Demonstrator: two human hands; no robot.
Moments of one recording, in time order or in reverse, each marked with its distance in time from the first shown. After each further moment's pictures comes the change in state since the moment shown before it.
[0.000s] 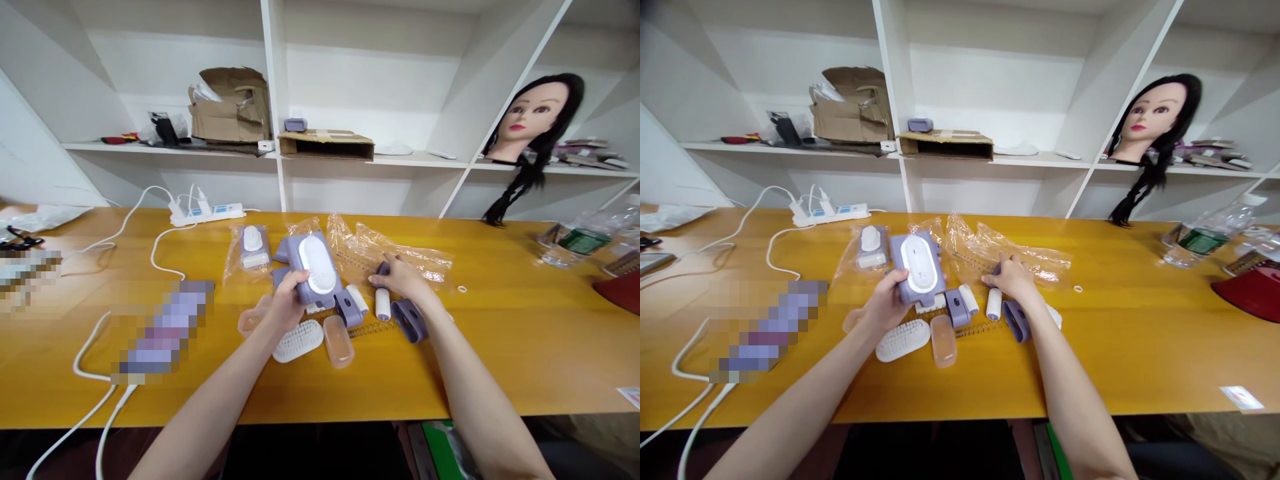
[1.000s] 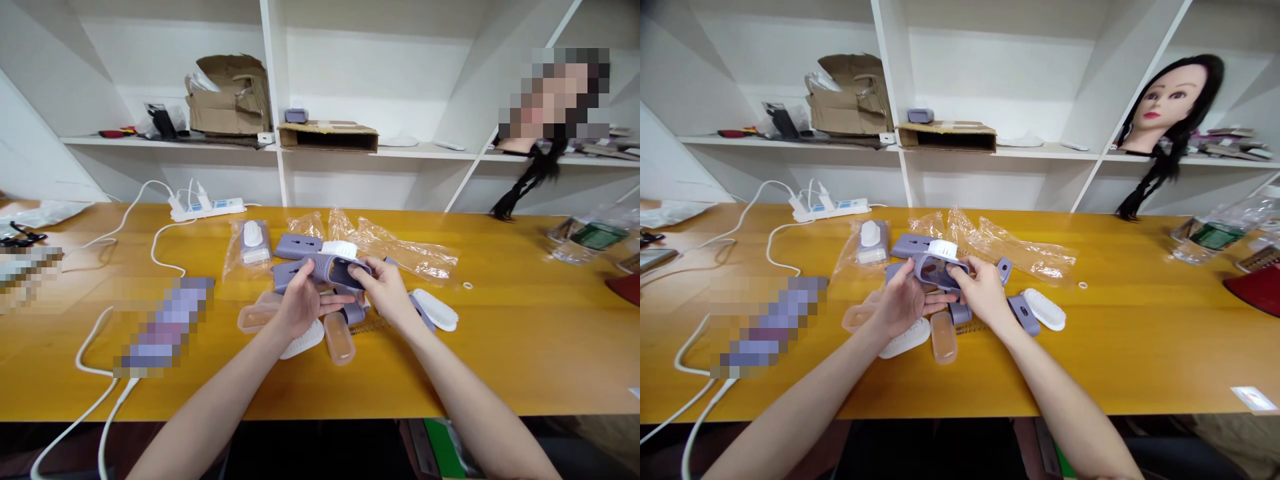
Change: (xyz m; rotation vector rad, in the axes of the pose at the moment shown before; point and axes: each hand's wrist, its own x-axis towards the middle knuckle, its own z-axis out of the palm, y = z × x) left_hand -0.008 -0.004 0.016 0.096 -0.121 -0.271; right_hand -0.060 -0.066 0.003 0.922 0.036 -0.256
